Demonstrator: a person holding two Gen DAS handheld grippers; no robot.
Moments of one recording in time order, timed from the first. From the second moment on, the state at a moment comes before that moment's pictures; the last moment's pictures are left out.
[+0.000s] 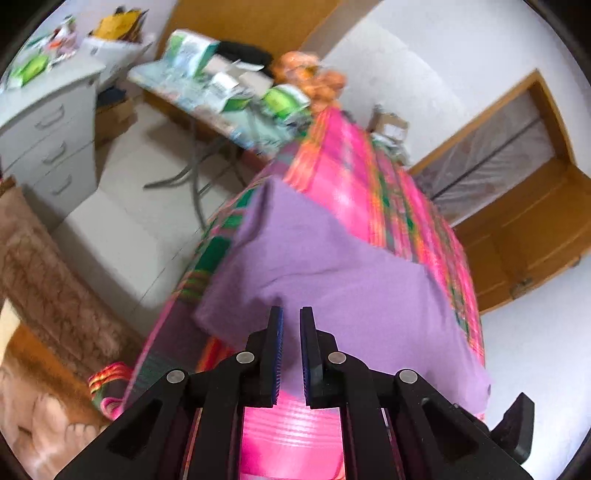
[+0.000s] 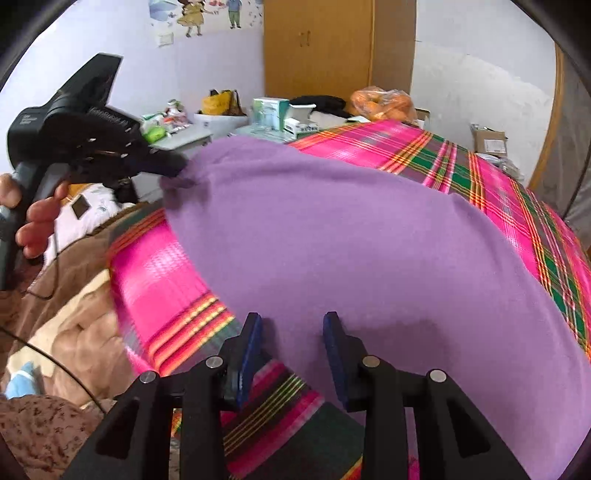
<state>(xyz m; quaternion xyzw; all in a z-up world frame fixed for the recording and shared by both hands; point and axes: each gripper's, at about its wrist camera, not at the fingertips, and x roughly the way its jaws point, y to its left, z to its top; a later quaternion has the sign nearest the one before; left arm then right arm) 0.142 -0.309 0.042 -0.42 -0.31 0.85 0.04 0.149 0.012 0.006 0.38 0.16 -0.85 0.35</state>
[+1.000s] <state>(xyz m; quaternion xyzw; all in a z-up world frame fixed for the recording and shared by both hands) 0.084 -0.271 -0.005 -0.46 -0.34 0.81 0.09 -0.022 0.166 0.000 0.42 0.05 -0.90 0.07</state>
